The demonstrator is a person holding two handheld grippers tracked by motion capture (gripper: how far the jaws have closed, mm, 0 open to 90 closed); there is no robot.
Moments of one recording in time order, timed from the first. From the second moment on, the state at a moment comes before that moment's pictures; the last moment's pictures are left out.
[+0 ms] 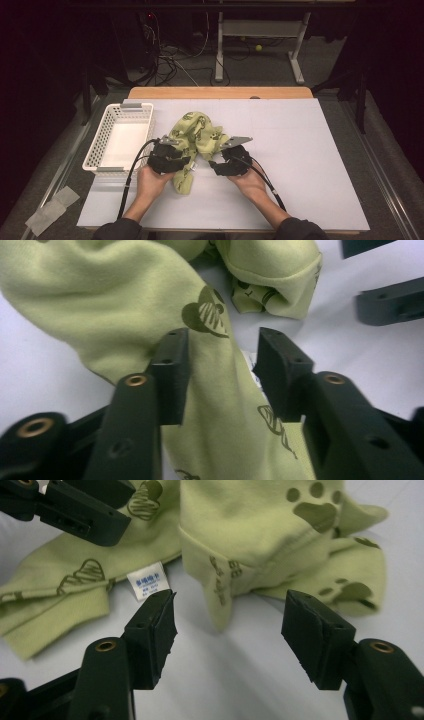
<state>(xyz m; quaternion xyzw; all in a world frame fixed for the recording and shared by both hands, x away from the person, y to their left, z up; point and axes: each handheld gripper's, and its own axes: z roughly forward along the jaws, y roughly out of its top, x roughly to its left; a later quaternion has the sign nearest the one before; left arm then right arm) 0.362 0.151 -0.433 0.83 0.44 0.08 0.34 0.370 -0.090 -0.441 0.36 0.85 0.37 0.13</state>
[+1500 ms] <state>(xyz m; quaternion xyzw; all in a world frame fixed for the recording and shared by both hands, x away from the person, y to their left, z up) 0.347 0.125 -0.422 0.85 0.37 0.03 0.37 0.376 -0.171 -0.401 0.39 0.83 0.36 0.18</state>
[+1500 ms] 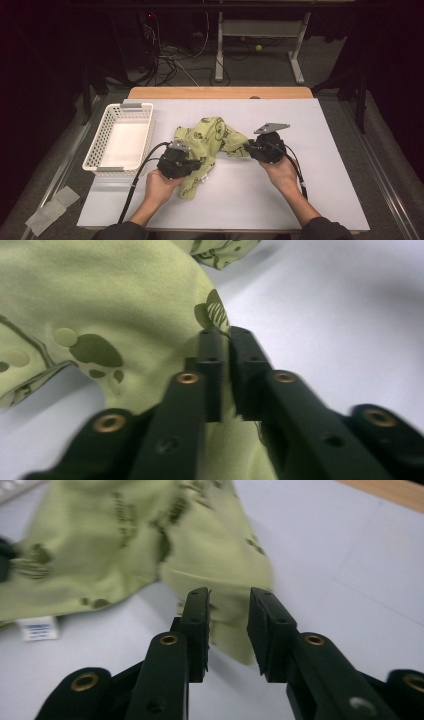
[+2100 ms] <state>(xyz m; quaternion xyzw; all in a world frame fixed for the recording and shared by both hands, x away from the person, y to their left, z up) 0.351 0.150 -0.414 0.83 0.41 0.07 0.37 0.375 -0.084 -0.440 0.35 0.87 0.33 0.08</state>
